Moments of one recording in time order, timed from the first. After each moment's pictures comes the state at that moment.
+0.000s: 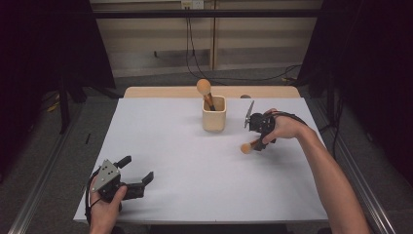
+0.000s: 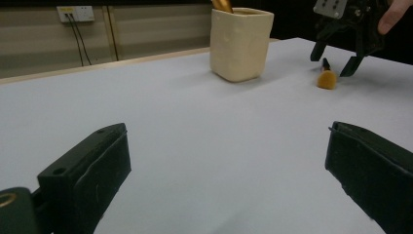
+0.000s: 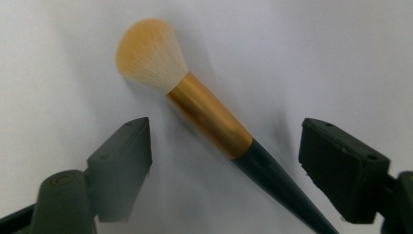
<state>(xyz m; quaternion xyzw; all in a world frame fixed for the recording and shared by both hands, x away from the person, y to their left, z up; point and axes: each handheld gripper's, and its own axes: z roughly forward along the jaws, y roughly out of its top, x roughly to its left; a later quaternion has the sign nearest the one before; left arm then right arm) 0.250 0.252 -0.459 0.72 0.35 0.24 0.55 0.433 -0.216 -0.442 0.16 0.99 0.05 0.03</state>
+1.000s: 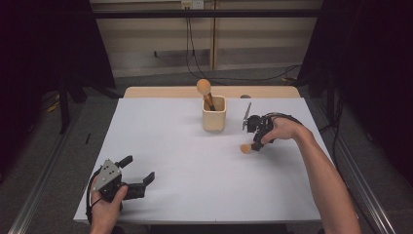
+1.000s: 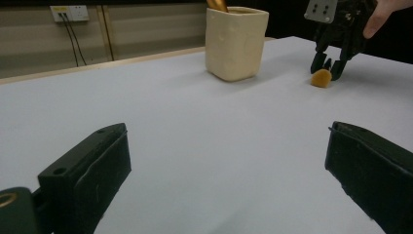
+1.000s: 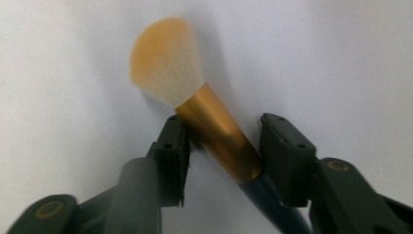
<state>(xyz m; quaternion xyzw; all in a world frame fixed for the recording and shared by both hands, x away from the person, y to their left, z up) 0.251 0.250 -0.459 0.73 0.34 0.23 0.55 0.436 -0.211 -0.452 0.16 0.99 0.05 -0.01</state>
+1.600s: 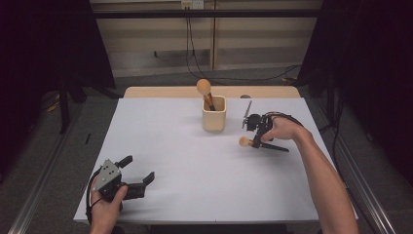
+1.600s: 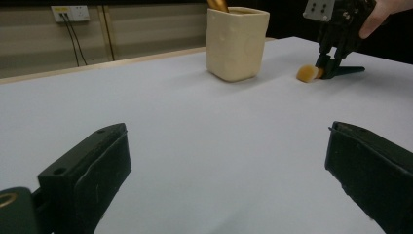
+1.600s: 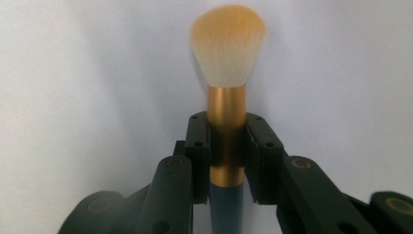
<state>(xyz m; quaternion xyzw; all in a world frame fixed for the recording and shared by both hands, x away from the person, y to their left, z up) 0.251 0.250 -0.459 0.73 0.34 0.23 0.55 0.439 -0.211 -0.451 0.17 0.98 0.05 -0.01</state>
